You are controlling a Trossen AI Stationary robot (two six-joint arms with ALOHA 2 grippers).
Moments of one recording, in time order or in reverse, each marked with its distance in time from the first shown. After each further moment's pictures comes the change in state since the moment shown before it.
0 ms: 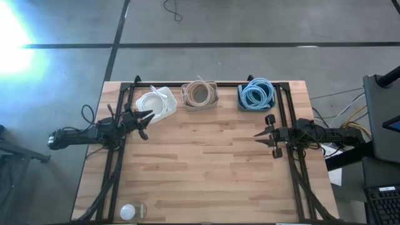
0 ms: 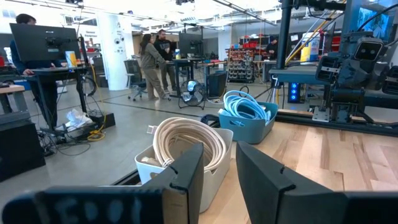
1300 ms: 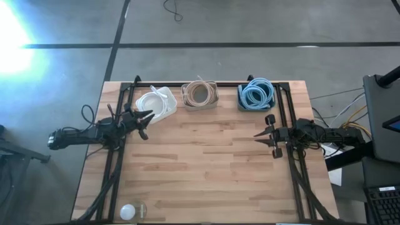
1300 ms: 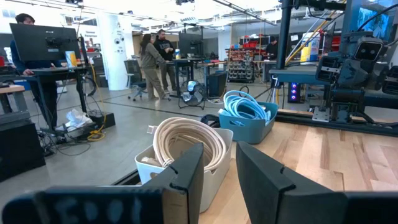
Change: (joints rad) left arm 0.000 0.000 0.000 0.000 0.000 0.000; right arm 0.000 0.000 0.000 0.000 0.000 0.000
